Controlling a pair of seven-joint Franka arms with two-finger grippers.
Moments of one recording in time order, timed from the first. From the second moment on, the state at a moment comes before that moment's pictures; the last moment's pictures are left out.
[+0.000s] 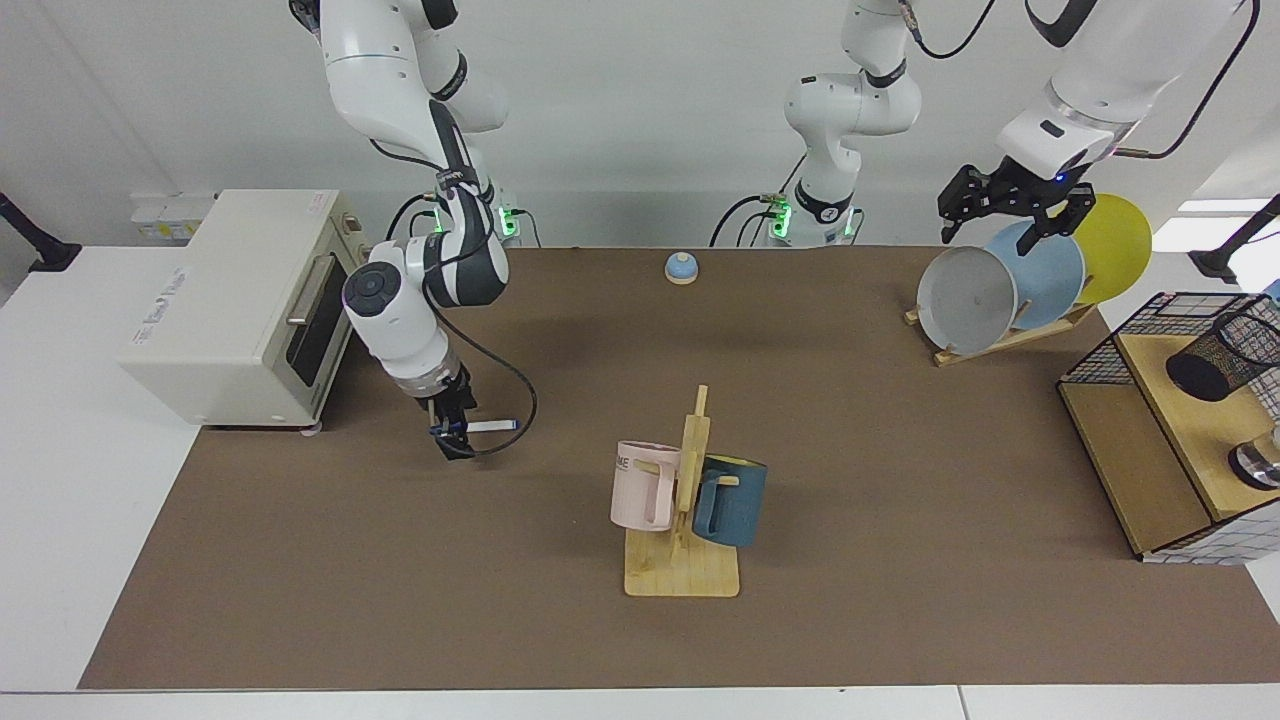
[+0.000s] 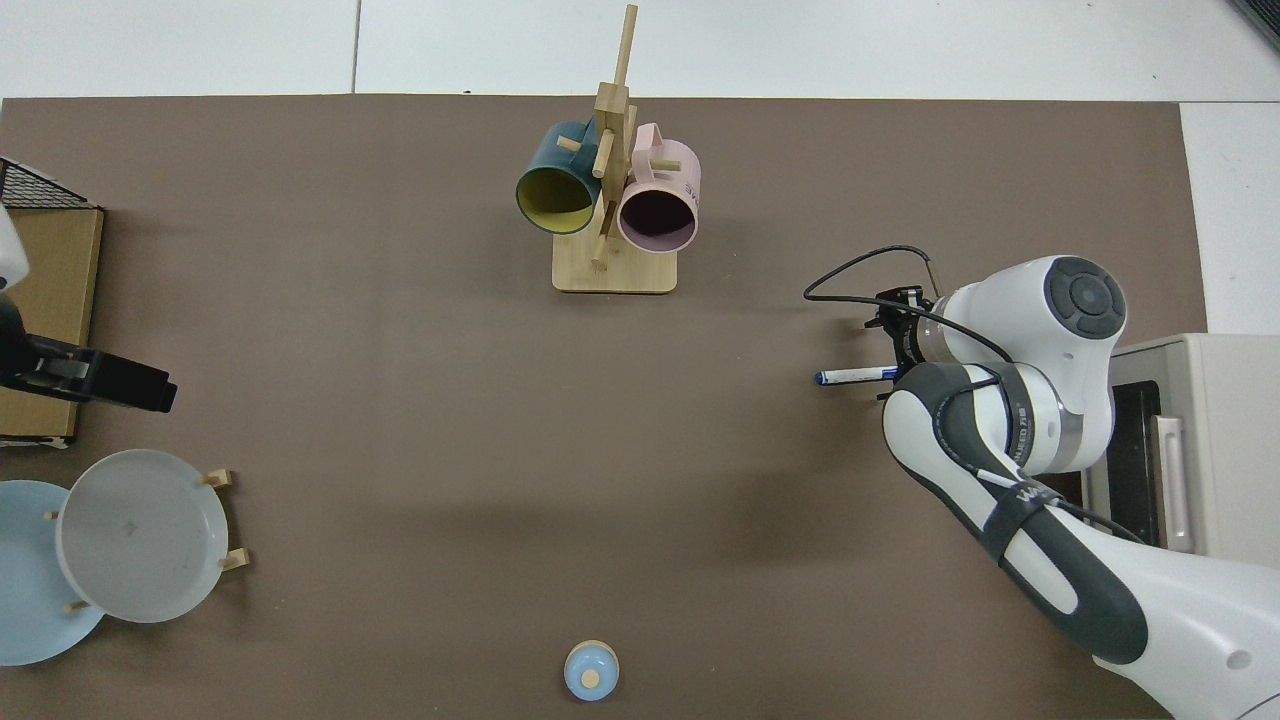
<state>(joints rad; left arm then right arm) -0.09 -0.01 0.06 -1.52 -0.02 1.43 0.20 0.01 0.30 0.11 -2.05 0.11 2.38 1.50</state>
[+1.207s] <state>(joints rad) -0.09 -0.02 0.05 -1.53 -0.02 1.42 0.20 -0.02 0.30 0.11 -2.06 0.11 2.38 1.44</state>
